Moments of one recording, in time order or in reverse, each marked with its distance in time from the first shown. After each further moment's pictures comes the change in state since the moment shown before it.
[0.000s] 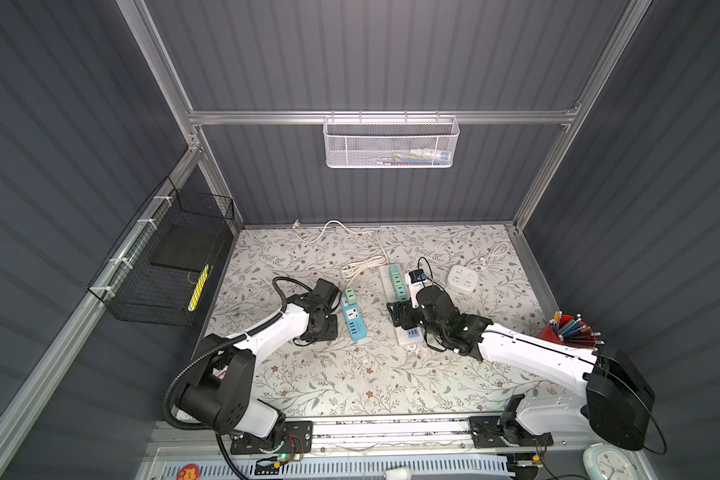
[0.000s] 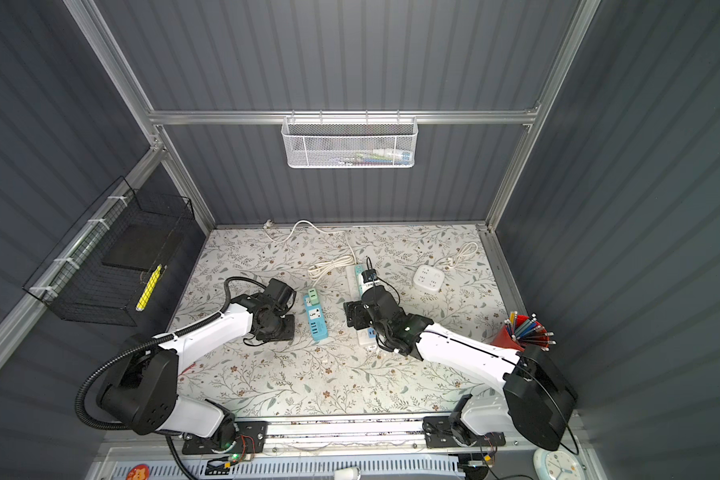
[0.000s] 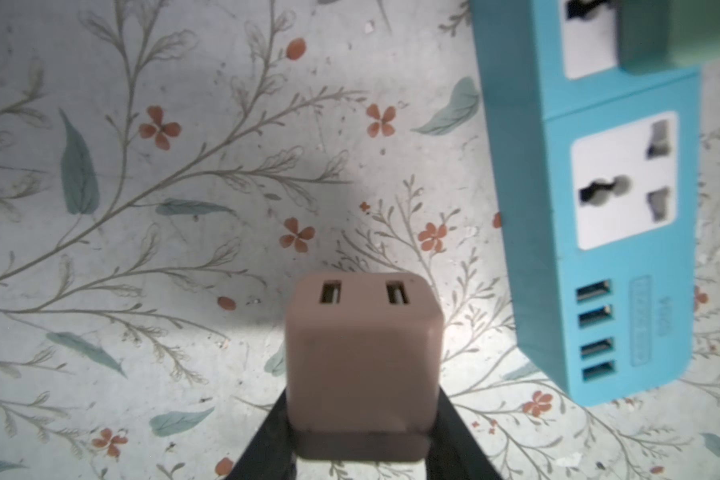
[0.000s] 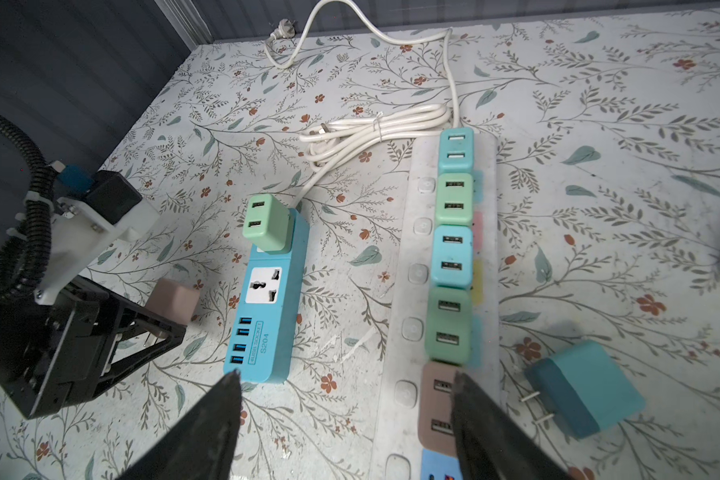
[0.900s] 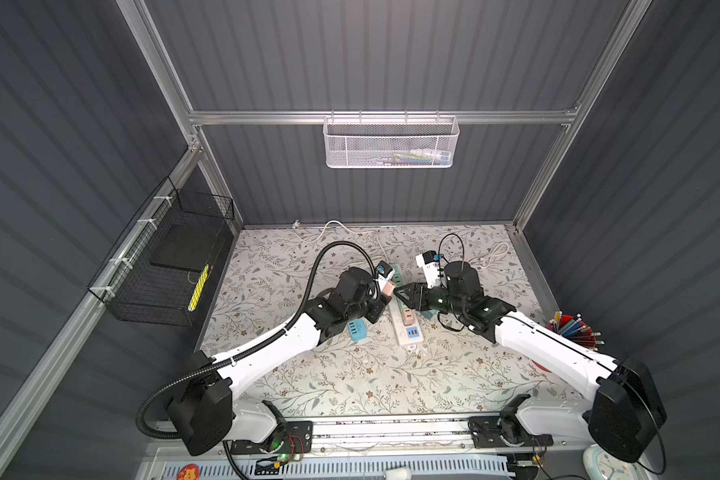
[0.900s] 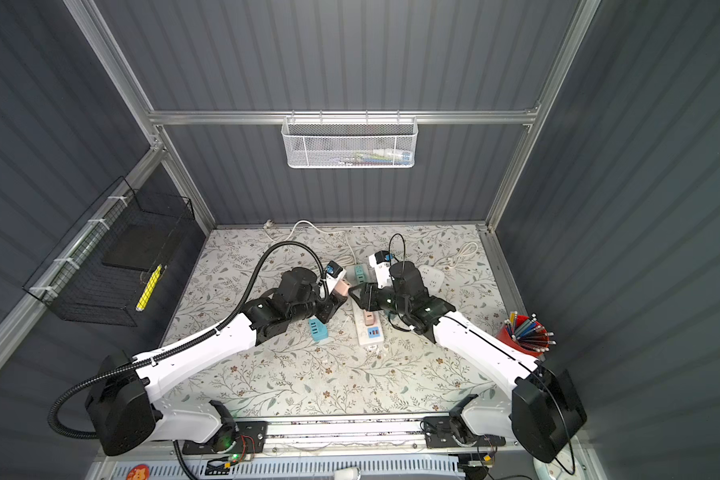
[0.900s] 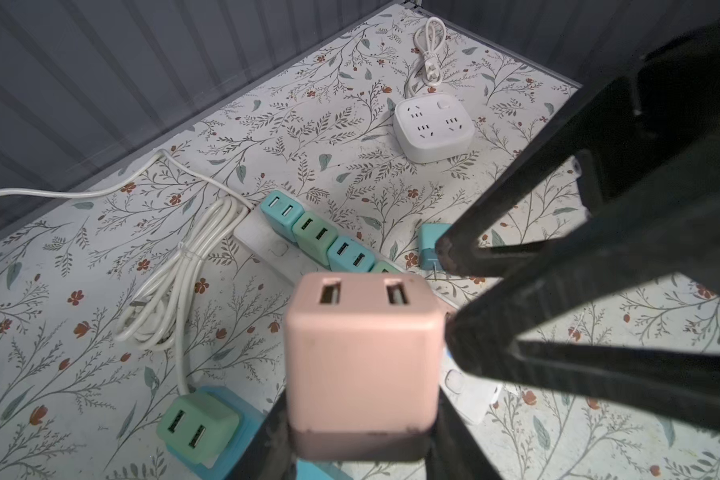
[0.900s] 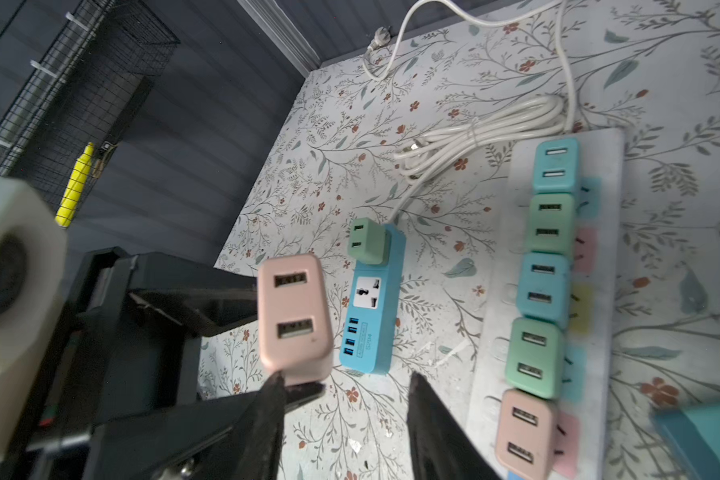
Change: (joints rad) left arm -0.312 -0.096 0.118 0.493 0.035 0.520; right arm -0.232 -0.056 0.073 -0.009 -0.550 0.098
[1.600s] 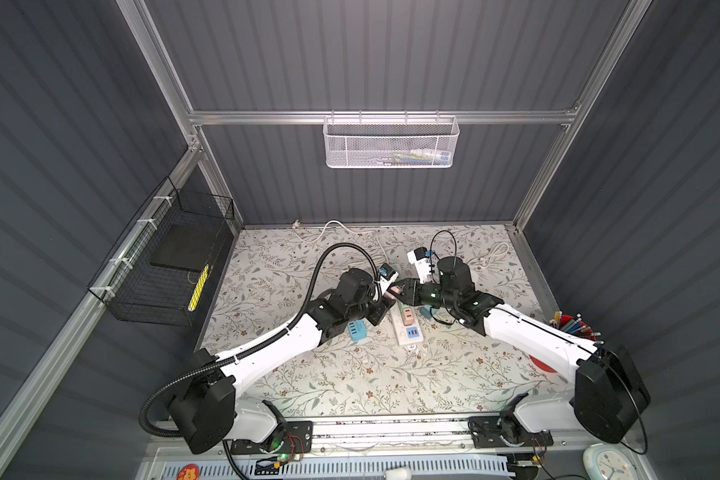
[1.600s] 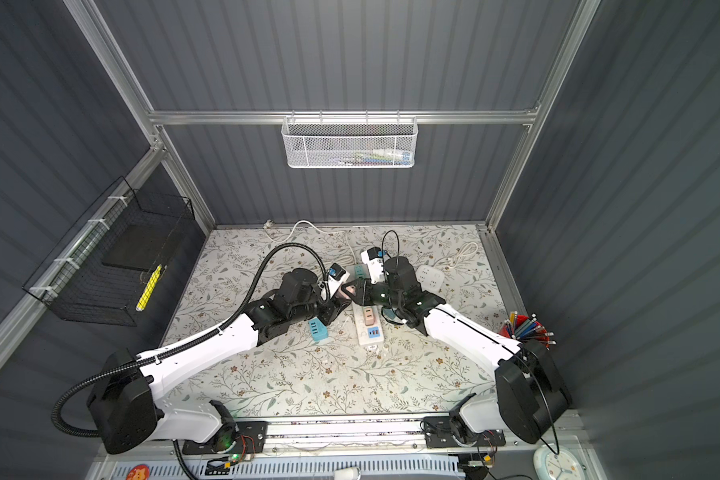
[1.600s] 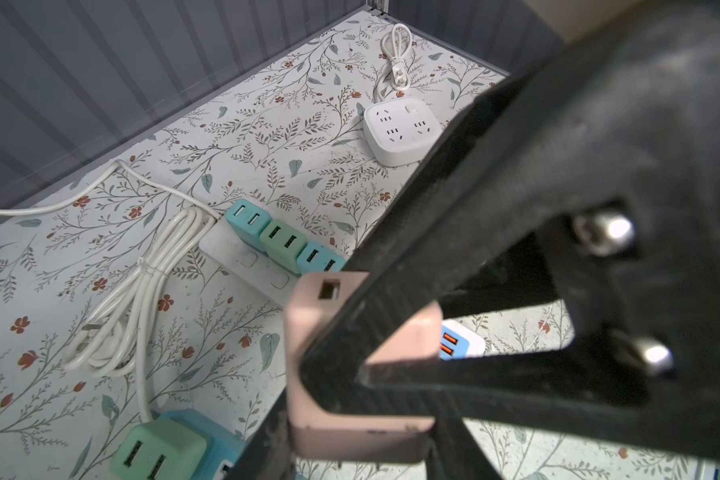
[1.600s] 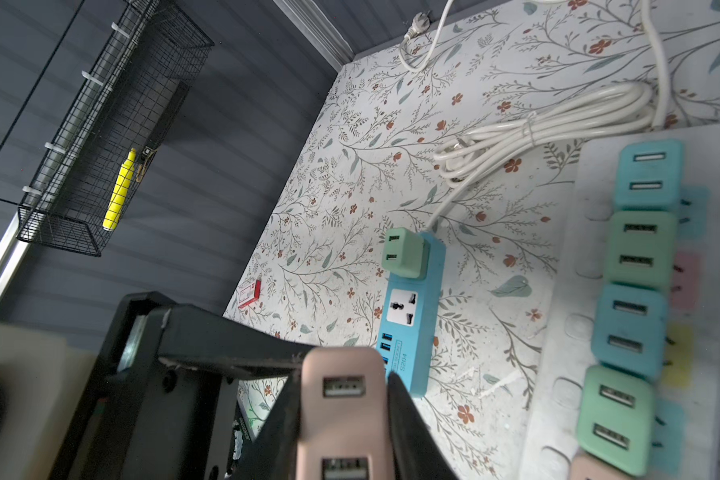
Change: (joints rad) left arm 0.002 0.004 -0.020 0.034 0.072 -0.003; right arm 0.002 0.106 0.033 0.115 -0.089 0.067
